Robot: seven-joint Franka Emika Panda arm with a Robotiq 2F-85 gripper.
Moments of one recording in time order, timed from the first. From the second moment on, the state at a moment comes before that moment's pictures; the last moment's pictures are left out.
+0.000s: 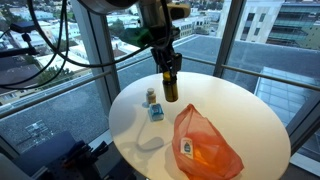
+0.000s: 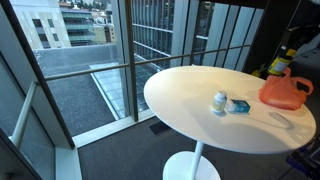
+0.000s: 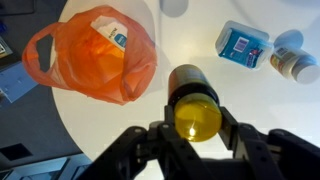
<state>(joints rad) -0.14 -0.29 -0.11 -2.34 -0.17 2.26 0.16</state>
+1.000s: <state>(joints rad) -0.31 -0.37 -0.18 -2.32 -0.17 2.25 0.16</state>
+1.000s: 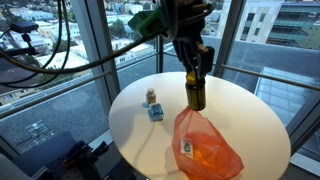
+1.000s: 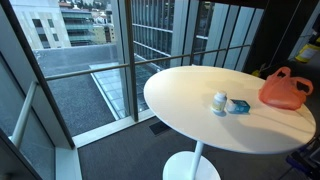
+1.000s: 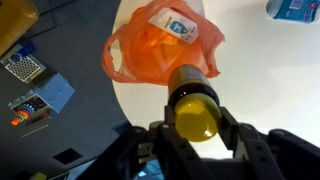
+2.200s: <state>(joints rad) -0.32 -0.14 -0.24 -2.32 -0.17 2.29 0.17</state>
